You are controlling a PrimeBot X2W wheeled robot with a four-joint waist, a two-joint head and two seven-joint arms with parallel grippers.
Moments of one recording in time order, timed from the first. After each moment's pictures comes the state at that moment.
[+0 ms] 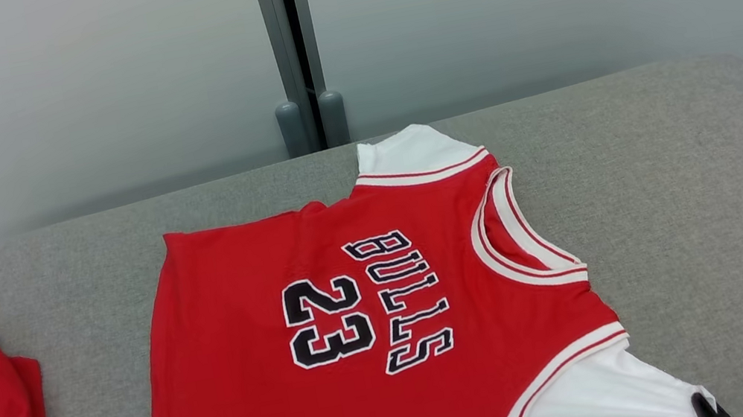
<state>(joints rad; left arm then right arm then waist) 0.11 0.05 0.07 0.62 -0.23 0.00 -0.27 0.18 -0.13 0.04 0.31 0.35 0.13 -0.26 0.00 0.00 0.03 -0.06</state>
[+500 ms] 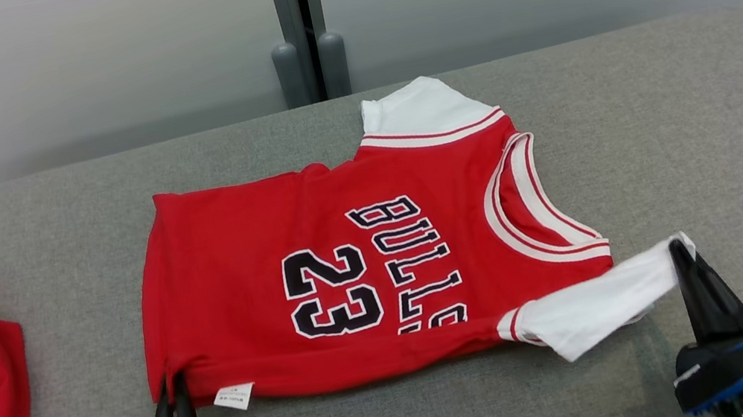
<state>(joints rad) -0.06 0.05 0.00 0.47 -0.15 -0.03 -0.26 -0.04 -0.12 0.01 0.25 0.37 0.13 -0.26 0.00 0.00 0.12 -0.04</state>
